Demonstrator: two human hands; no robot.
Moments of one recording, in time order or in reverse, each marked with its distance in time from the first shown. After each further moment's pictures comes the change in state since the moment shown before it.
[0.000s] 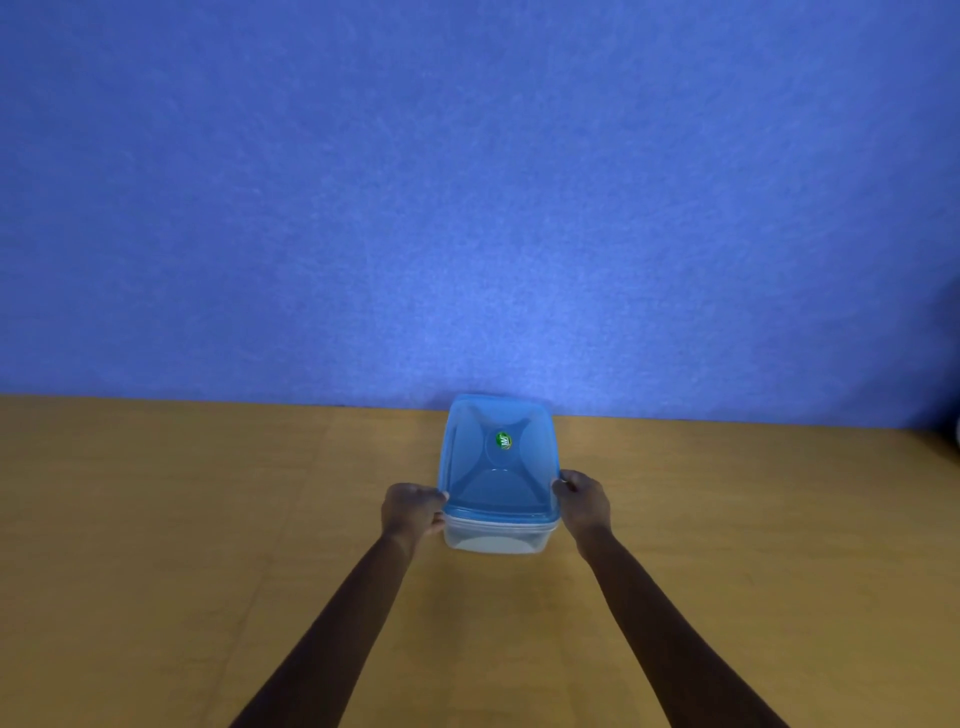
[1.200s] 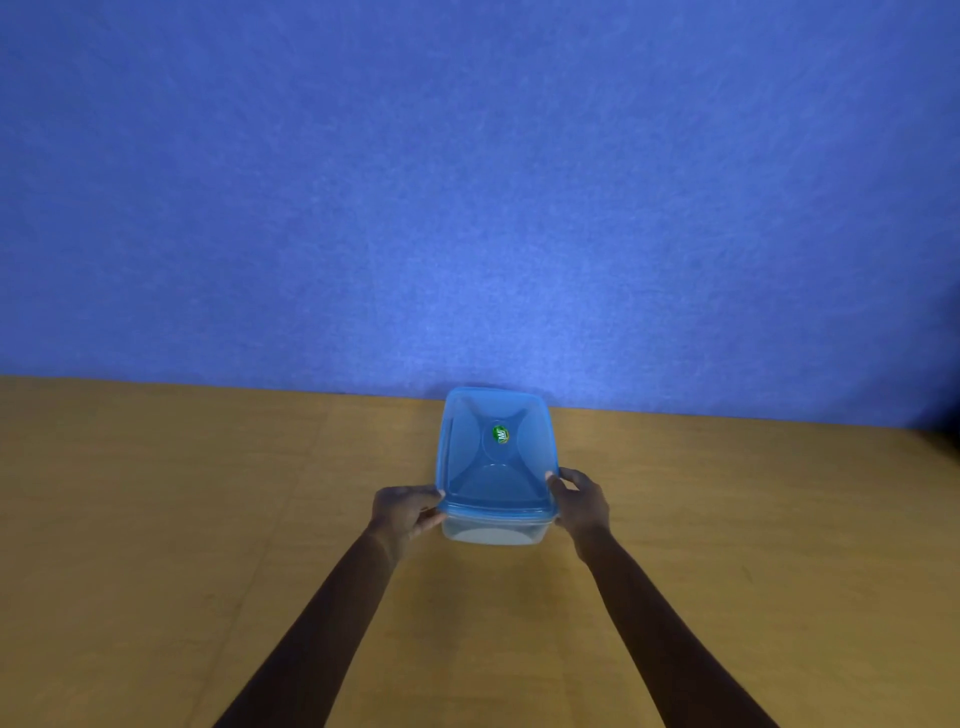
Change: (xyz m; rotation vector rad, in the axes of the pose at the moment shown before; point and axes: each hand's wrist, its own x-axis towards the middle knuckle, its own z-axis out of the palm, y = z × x) left_hand -0.014 0.000 -0.010 -0.251 -0.071 -0.109; right_hand -0.008 0.002 0.000 0.115 -0.021 0.138
